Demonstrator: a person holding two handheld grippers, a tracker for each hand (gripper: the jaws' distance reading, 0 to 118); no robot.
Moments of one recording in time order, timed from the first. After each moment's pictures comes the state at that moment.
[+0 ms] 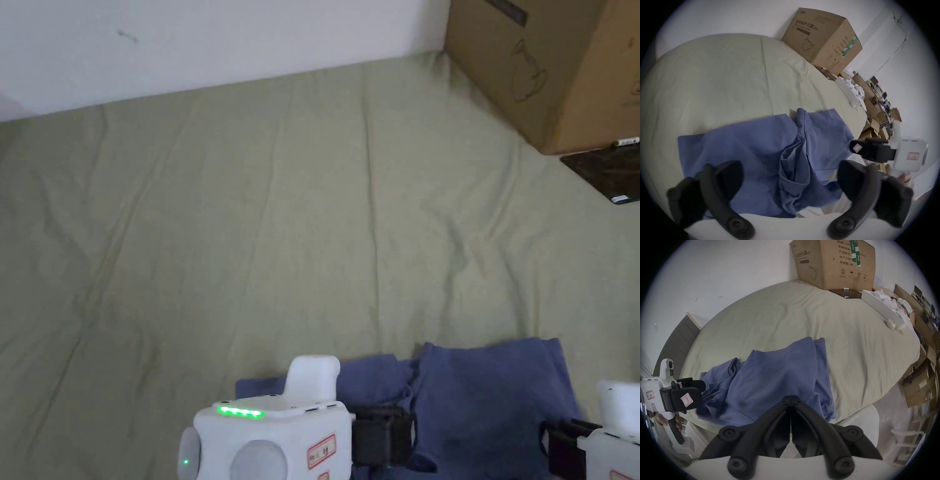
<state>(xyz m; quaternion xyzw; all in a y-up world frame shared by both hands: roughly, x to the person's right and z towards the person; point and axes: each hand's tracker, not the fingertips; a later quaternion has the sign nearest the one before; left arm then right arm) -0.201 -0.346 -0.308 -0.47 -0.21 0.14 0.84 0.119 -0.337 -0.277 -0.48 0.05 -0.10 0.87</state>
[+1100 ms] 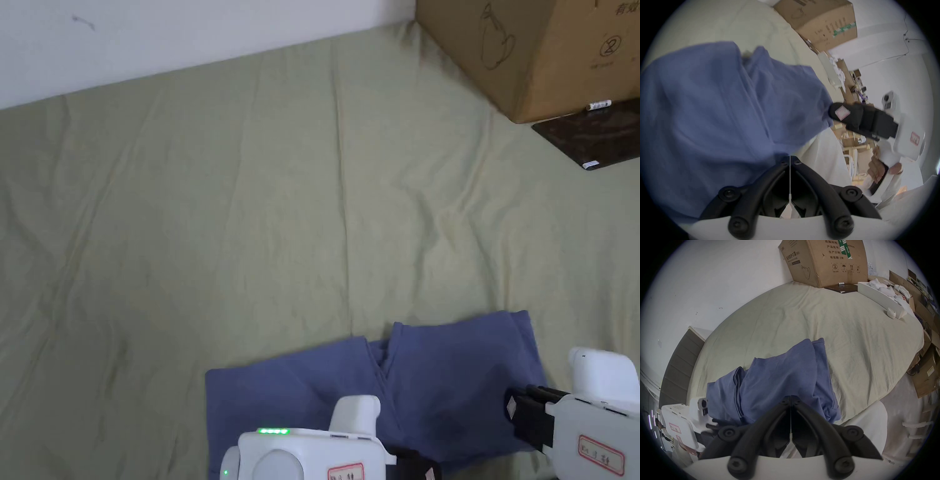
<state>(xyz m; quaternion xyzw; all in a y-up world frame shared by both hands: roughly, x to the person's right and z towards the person) -0.136 -0.403 -0.298 -0.57 -0.33 0.23 0.72 0.127 -0.334 -0.279 -0.47 0.06 -0.16 0.87</state>
